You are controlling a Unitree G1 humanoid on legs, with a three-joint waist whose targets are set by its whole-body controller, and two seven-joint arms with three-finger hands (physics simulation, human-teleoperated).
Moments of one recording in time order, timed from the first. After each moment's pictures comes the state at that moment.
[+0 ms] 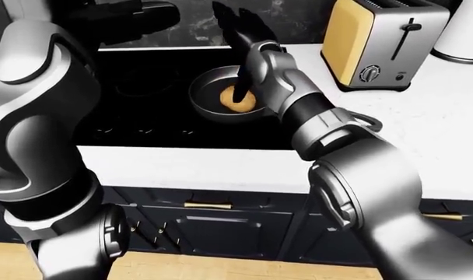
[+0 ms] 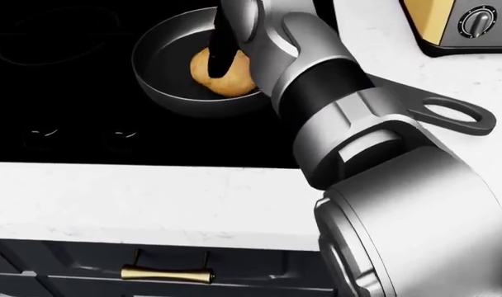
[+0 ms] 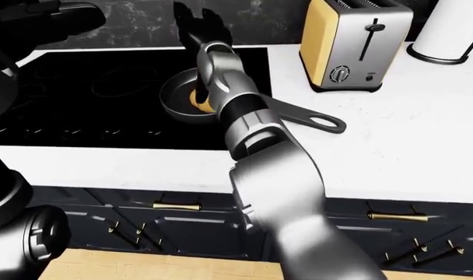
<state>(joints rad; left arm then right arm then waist) -1.07 0.45 0.24 -0.33 -0.52 1.07 0.49 -1.64 0.00 -0.03 1.41 -1.05 0.01 -0.04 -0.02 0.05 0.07</state>
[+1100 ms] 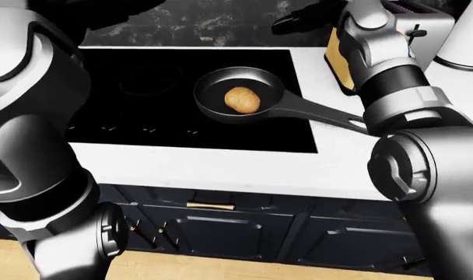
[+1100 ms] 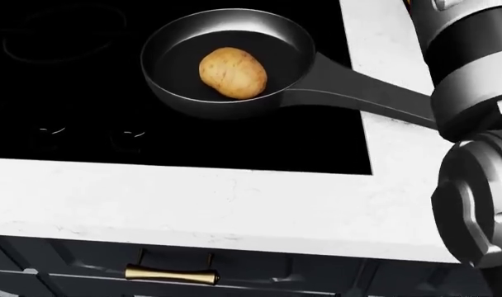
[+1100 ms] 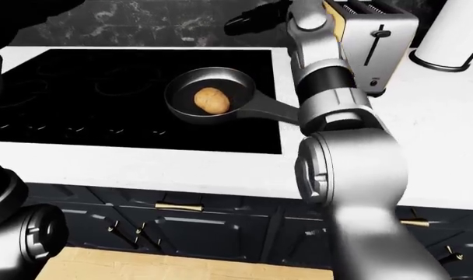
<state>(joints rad) -1.08 0.47 0.25 -0.33 -0.56 0.98 0.54 -1.62 -0.33 -0.18 1.30 -0.14 0.00 0.07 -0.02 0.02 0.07</state>
